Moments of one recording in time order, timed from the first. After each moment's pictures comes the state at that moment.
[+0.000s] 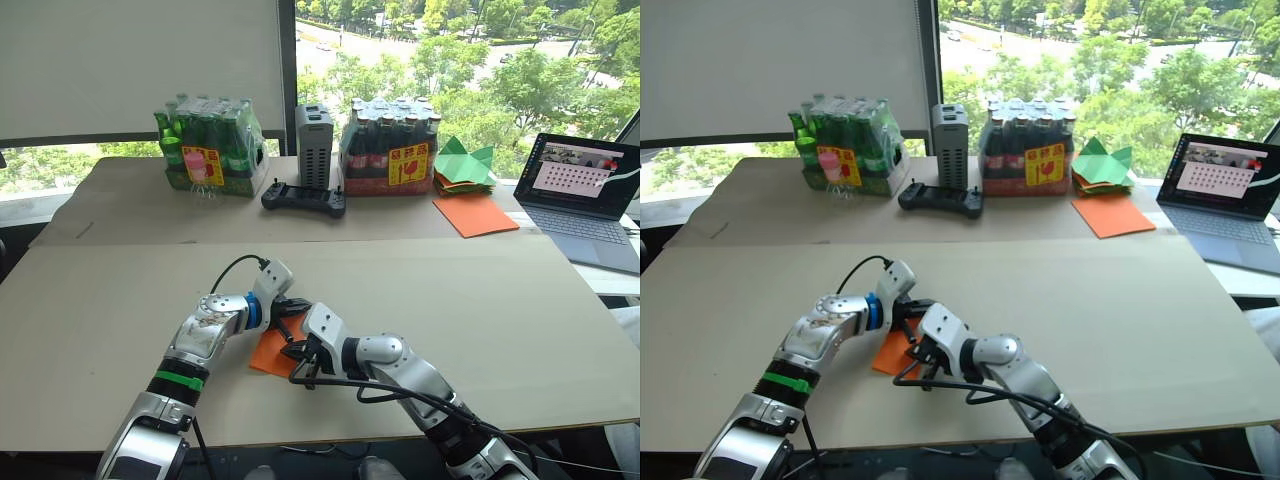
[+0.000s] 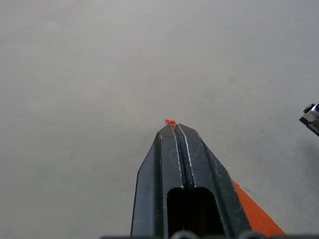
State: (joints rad) left arm -0.58 0.39 -0.18 0.27 -0.18 0.52 -0.85; right arm -0.42 -0.21 0.49 -0.06 0.08 0.52 0.70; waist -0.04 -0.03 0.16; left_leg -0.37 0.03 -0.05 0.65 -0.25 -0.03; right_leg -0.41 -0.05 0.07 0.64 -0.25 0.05
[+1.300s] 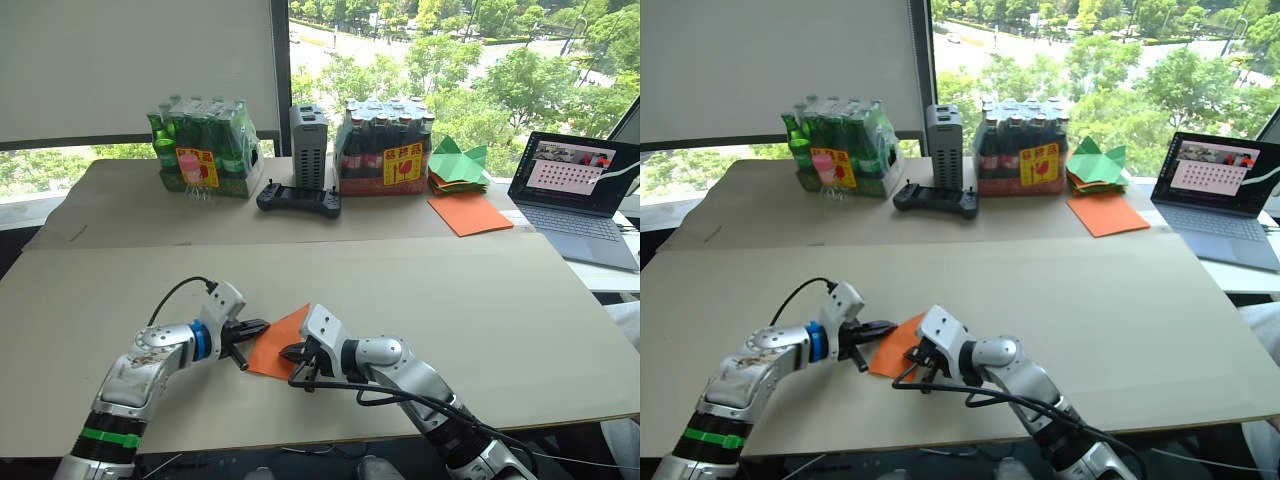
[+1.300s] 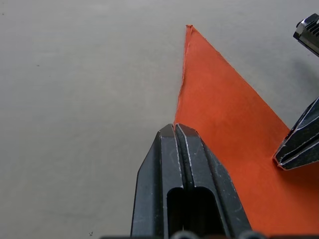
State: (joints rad) left arm -0.25 0.59 -0.03 -0.09 -0.29 0.65 -0.83; right arm -0.41 -0.21 0.50 -0.07 0.08 0.53 0.71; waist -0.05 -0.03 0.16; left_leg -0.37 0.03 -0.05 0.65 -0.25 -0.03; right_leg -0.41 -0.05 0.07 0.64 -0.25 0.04
